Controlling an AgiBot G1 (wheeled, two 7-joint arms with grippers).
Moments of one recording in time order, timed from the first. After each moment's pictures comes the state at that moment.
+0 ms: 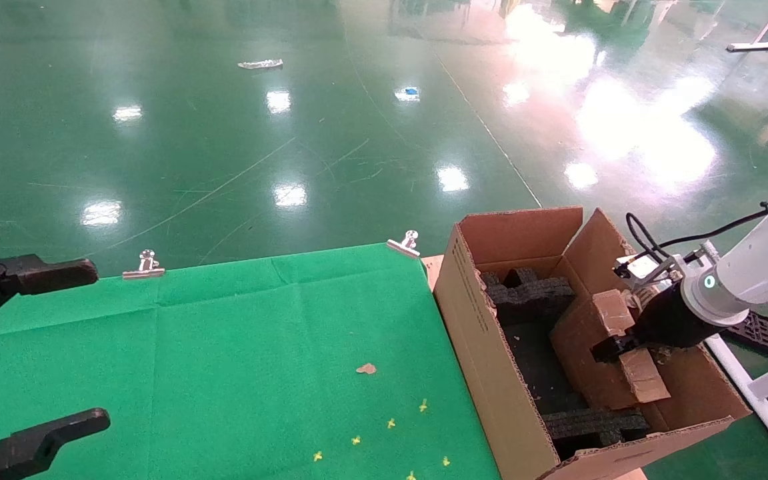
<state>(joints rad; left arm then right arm) -1.09 0.59 0.32 -1.28 0.70 1.48 -0.16 1.78 -0.85 -1.70 0.03 -1.27 -1.21 0.85</state>
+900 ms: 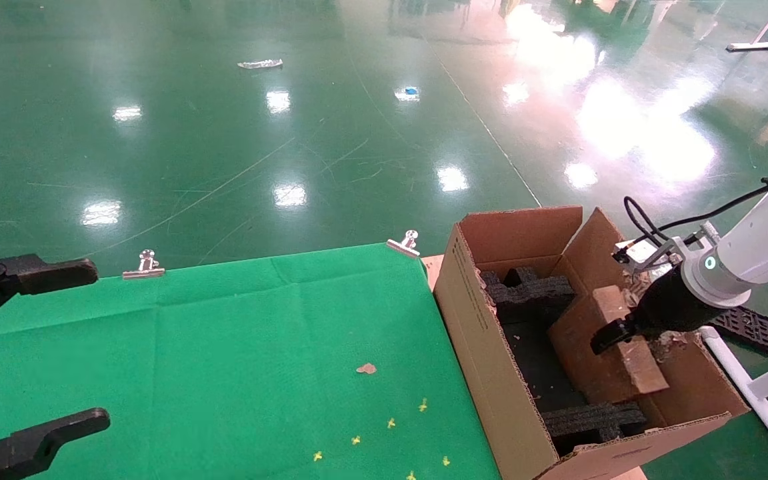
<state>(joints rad) -1.09 0.59 0.32 -1.28 0.70 1.48 -0.16 1.84 -0.88 -1.72 0.01 -1.30 -1.23 0.84</state>
